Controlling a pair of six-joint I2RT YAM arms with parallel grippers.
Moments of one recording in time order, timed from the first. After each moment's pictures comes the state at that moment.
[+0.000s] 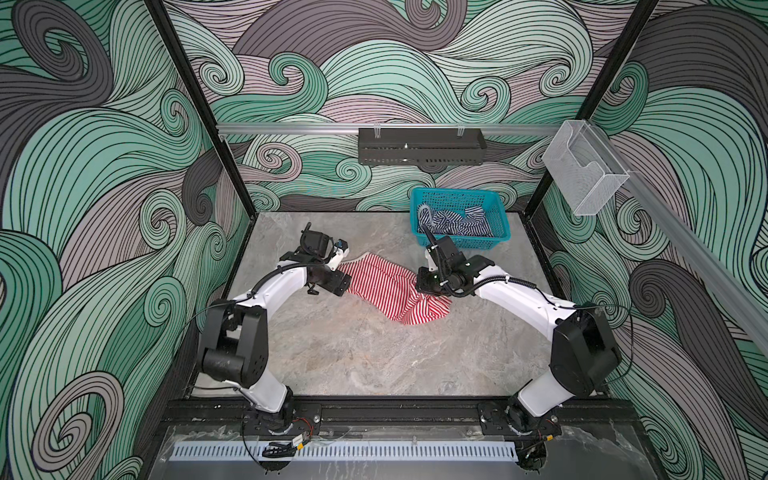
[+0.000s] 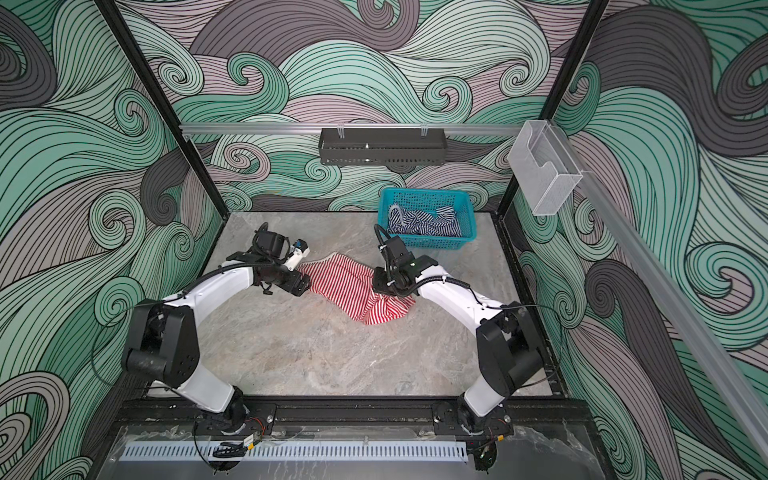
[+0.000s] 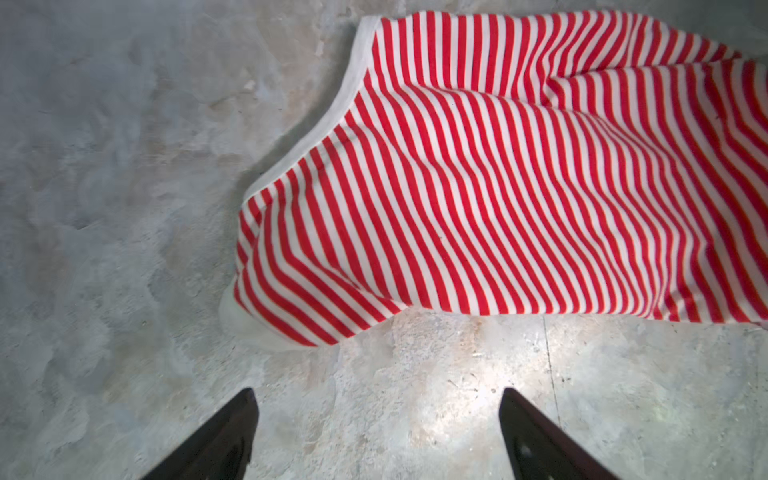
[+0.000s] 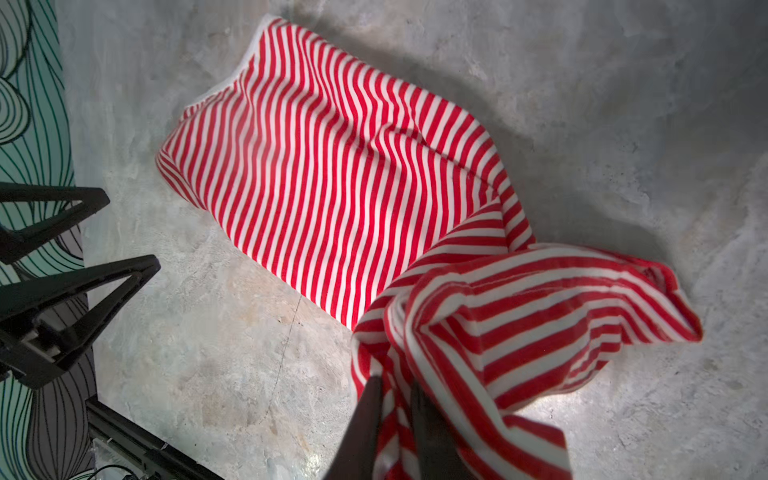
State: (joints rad) left arm -0.23 1.65 1.15 -0.61 0.16 0.28; right arm 0.60 1.62 1.20 -0.62 -0.14 0.65
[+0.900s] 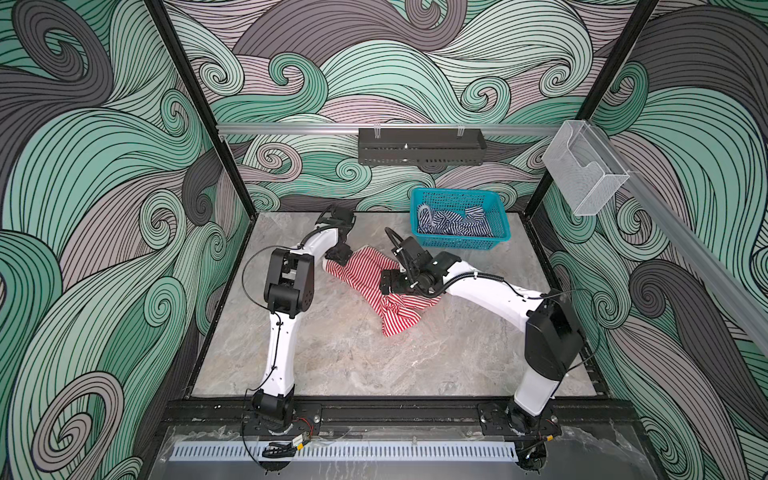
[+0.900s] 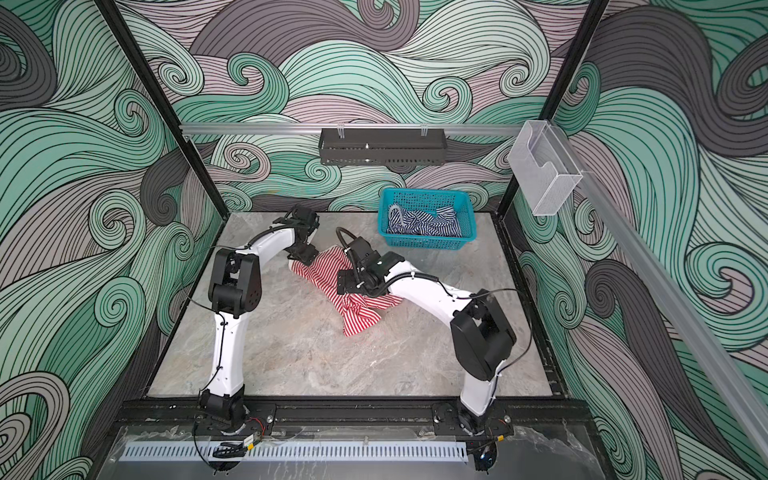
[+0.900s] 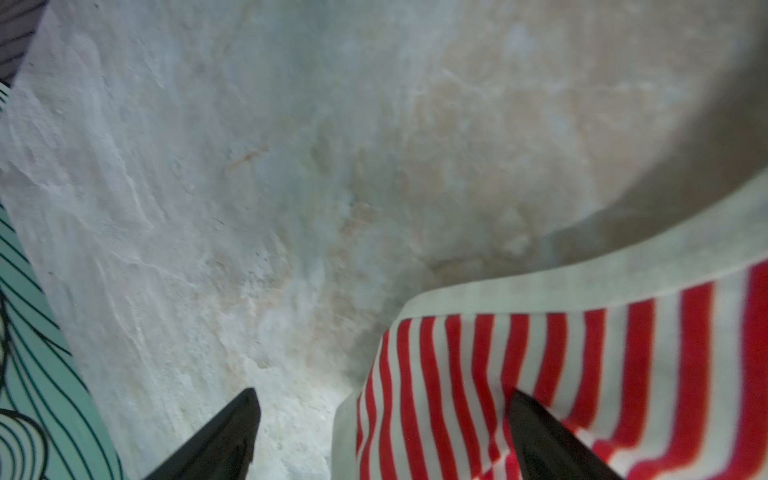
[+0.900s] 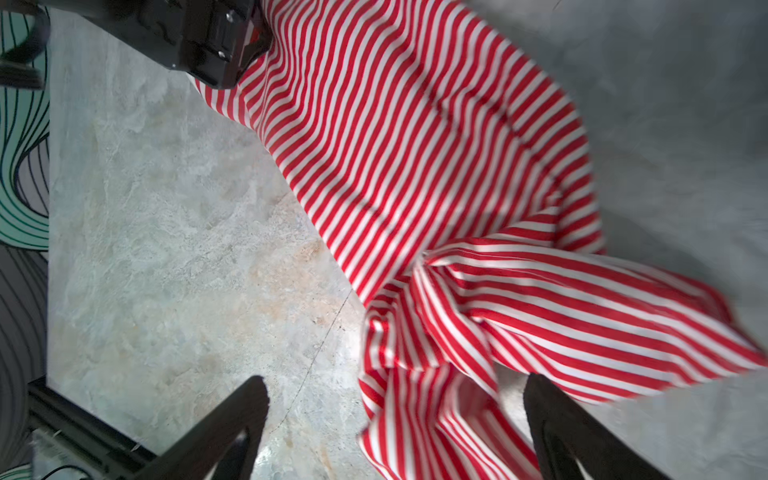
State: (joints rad) left arm -0.25 2.34 1.94 -0.85 -0.40 0.26; right arm 0.76 1.76 1.43 -0.70 0.00 0.64
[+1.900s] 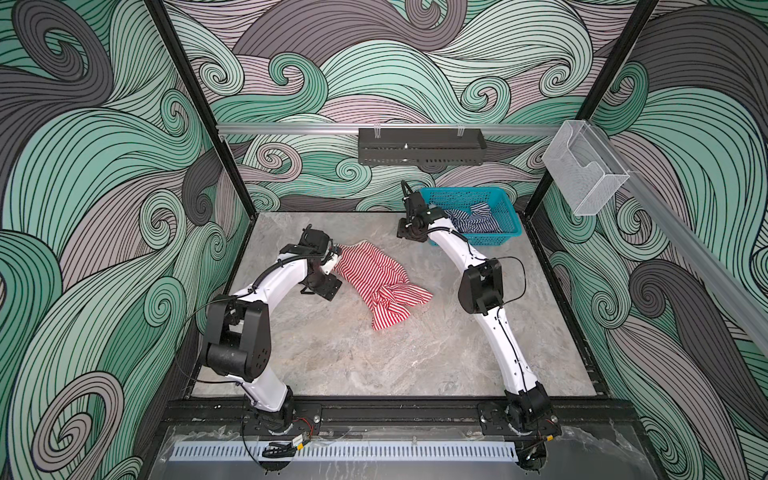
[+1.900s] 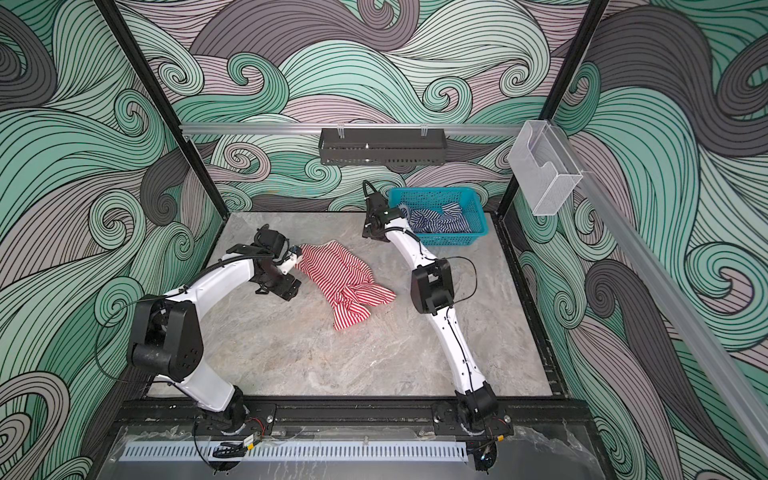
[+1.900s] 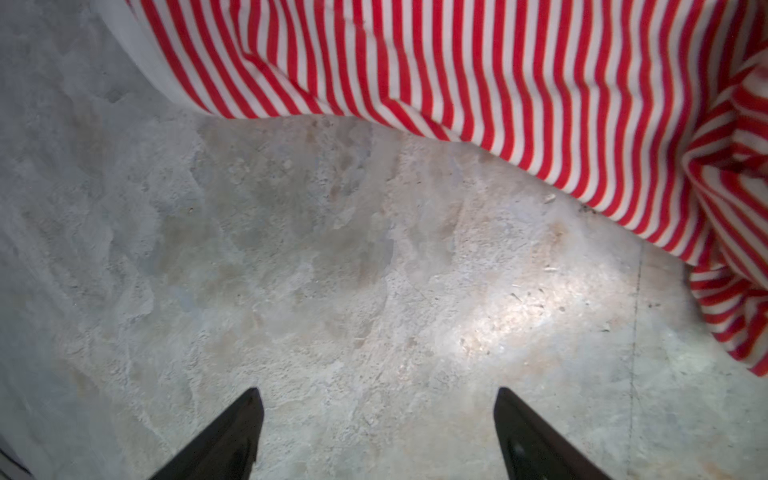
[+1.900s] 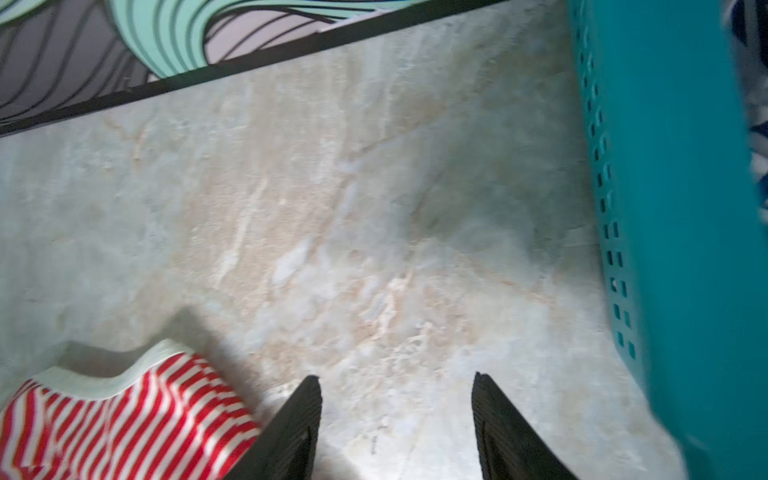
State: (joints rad) left arm -0.23 1.66 1.21 -0.85 -0.01 0.30; right arm 0.42 2.66 2.58 -0.92 0.08 0.52
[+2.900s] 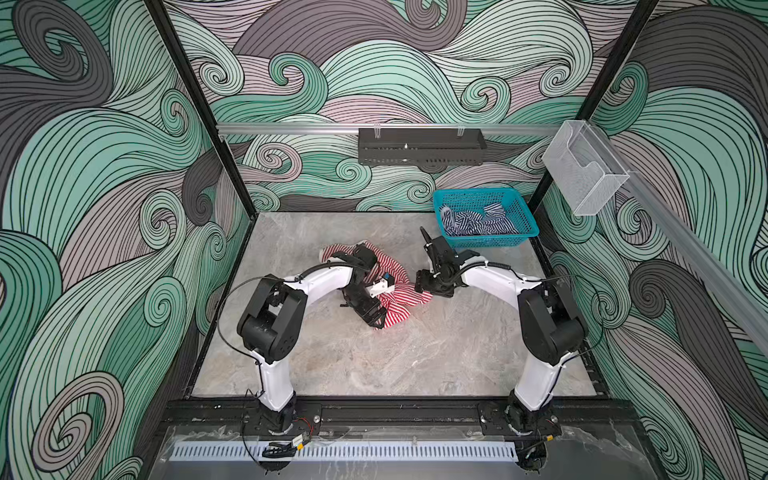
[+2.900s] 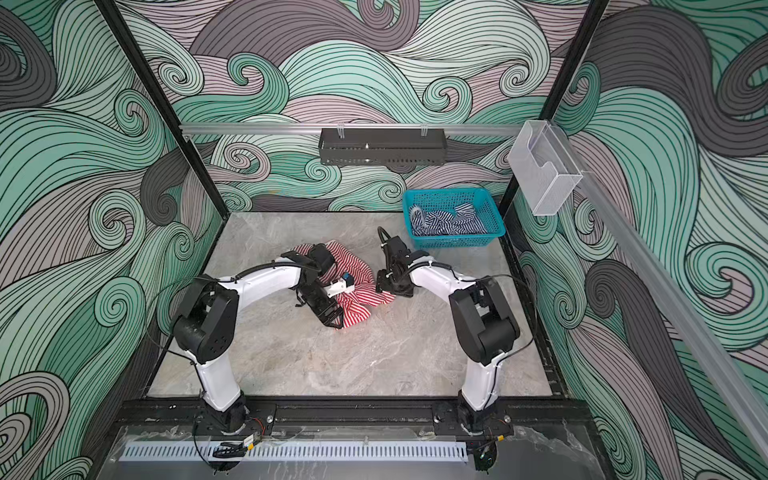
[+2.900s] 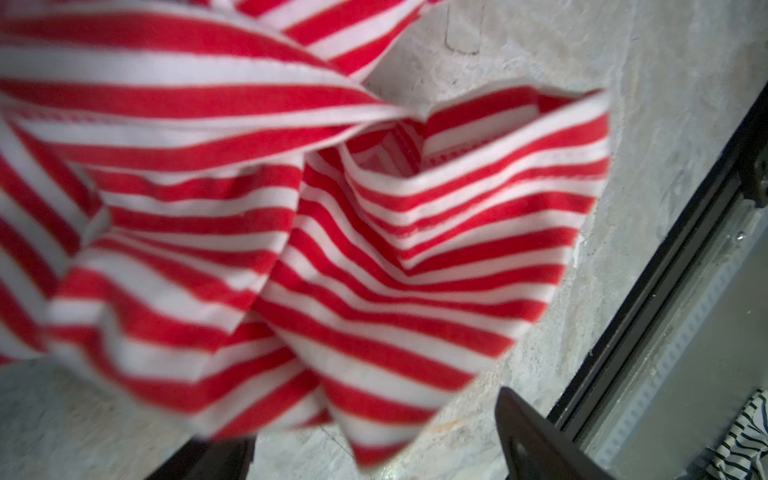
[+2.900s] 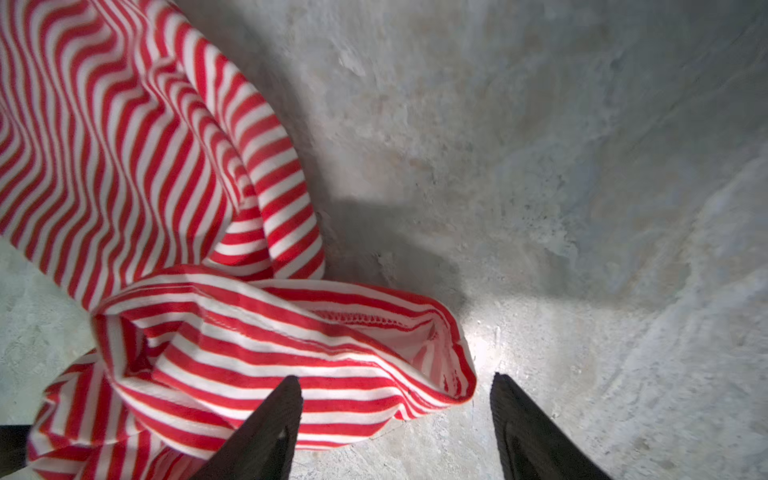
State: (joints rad) left arm -0.54 1.87 1.29 -0.95 0.39 0.33; right arm 0.50 1.83 1.25 -0.64 -0.11 0.56
